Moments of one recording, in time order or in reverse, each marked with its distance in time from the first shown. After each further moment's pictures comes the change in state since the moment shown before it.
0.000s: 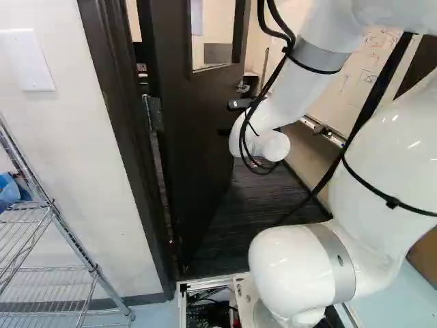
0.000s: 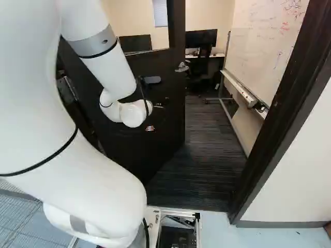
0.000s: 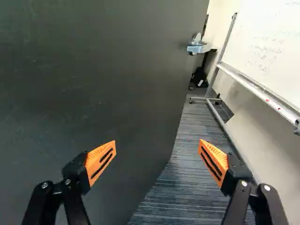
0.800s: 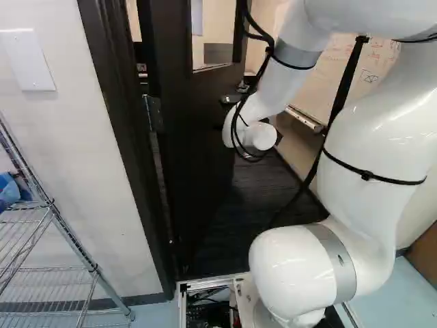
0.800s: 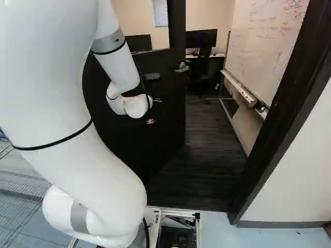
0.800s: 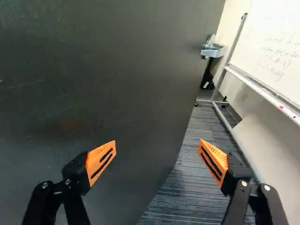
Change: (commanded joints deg) arm 2.1 -8.6 -8.8 0.6 0.0 0.0
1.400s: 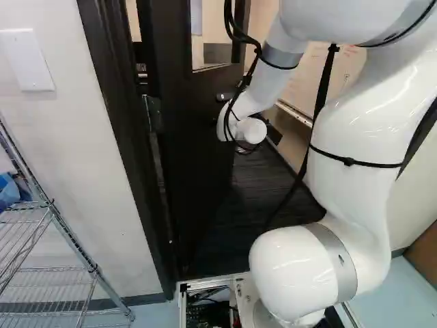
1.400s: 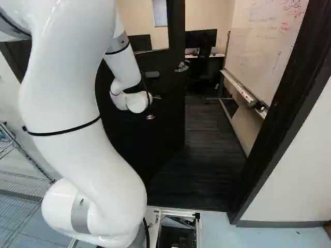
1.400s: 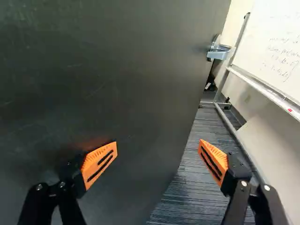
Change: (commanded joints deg) arm 1.9 -6.3 -7.0 1.5 0.0 0.0
